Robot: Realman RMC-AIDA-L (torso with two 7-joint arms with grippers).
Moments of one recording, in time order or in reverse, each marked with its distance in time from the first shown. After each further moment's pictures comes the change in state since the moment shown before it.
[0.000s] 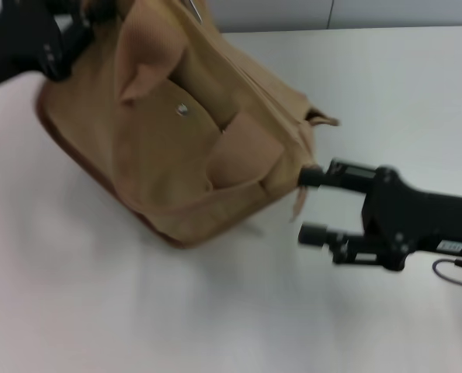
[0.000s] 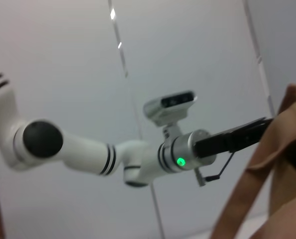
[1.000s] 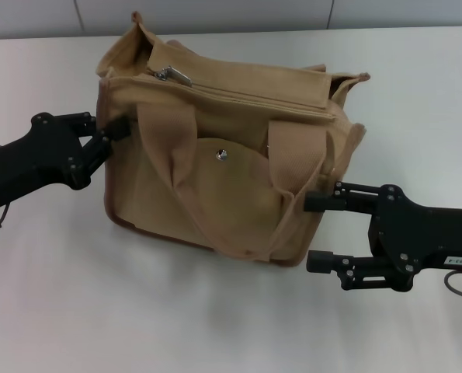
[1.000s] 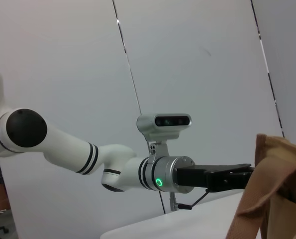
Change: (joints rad) left arm 0.140 -0.058 0.016 -0.087 0.129 -0.034 -0.057; right arm -0.017 -0.002 0.000 -0.086 -0.093 0.000 0.041
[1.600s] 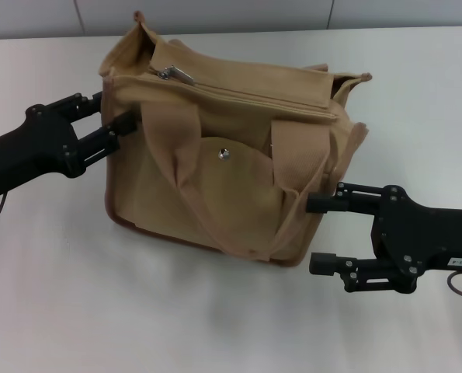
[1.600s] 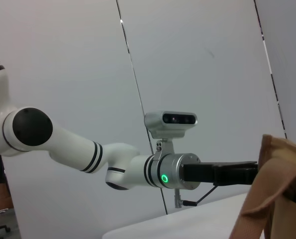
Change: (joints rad) left arm -0.010 -0.001 -0.025 0.008 0.002 -0.010 -0.050; right arm -0.005 0.000 0.000 -0.013 0.000 -0.013 0.000
